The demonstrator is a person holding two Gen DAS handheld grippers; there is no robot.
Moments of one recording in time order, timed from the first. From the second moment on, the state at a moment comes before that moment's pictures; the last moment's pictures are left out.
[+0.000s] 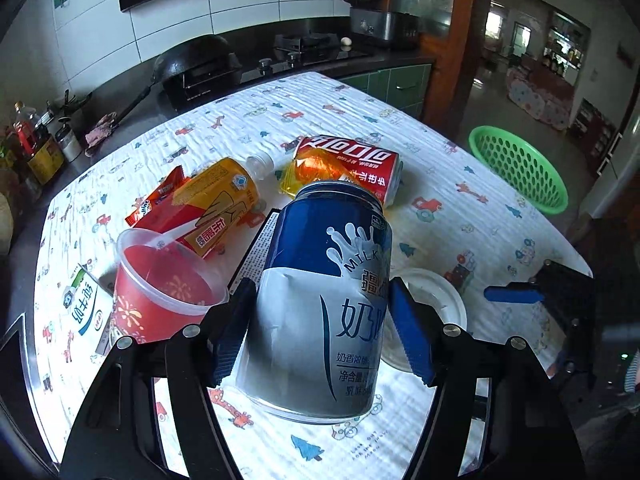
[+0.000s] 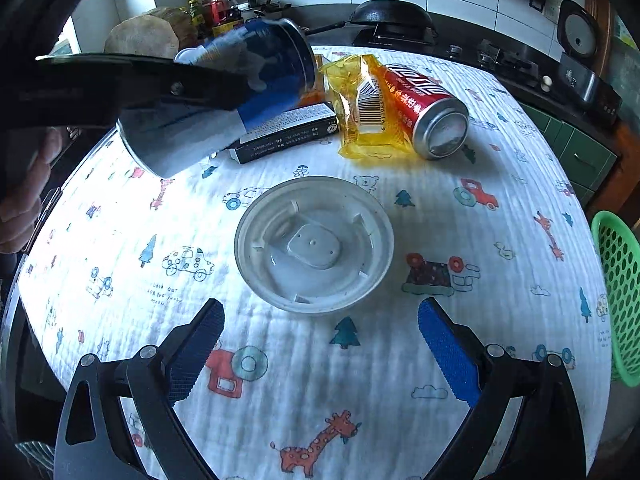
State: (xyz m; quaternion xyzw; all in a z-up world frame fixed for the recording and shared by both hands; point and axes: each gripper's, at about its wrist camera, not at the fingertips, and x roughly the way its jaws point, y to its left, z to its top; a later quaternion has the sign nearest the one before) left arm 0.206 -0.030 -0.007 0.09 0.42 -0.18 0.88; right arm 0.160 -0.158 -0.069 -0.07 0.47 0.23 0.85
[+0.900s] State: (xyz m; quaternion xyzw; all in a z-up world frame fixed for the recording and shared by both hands) left arm 0.200 0.009 0.009 0.08 0.41 -0.16 0.89; right arm 0.204 -0.130 -0.085 -0.07 0.49 0.24 0.84
